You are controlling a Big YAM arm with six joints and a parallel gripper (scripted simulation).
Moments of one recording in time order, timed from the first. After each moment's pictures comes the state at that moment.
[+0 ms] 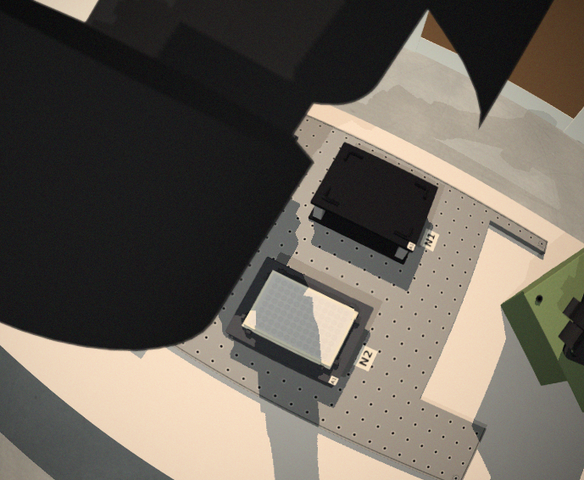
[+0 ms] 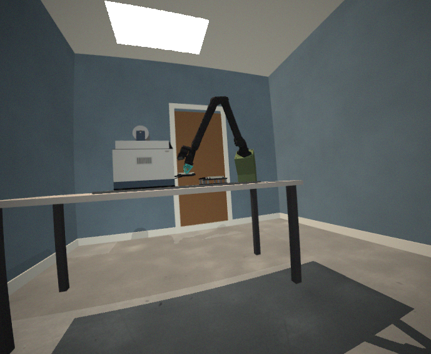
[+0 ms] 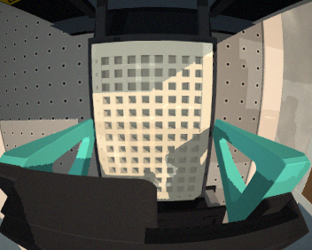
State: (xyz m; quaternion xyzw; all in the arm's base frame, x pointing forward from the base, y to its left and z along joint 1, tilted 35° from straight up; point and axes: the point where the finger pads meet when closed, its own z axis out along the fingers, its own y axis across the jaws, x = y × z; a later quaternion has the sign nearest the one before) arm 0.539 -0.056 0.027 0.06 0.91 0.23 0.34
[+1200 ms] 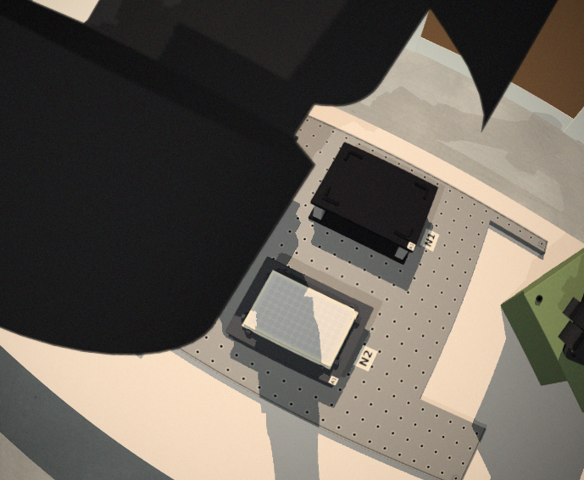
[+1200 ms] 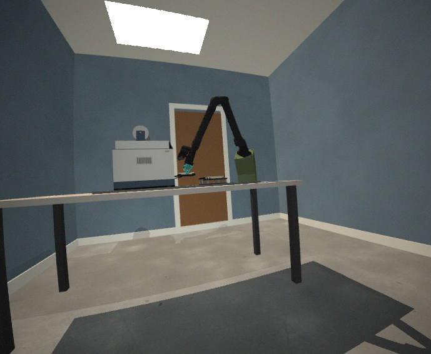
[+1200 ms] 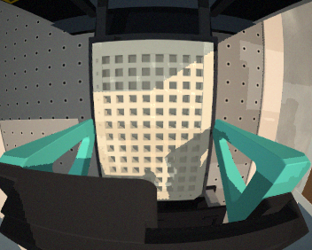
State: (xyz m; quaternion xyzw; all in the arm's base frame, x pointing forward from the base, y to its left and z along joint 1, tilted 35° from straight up) arm 0.538 -0.055 0.027 0.06 0.91 0.23 0.34
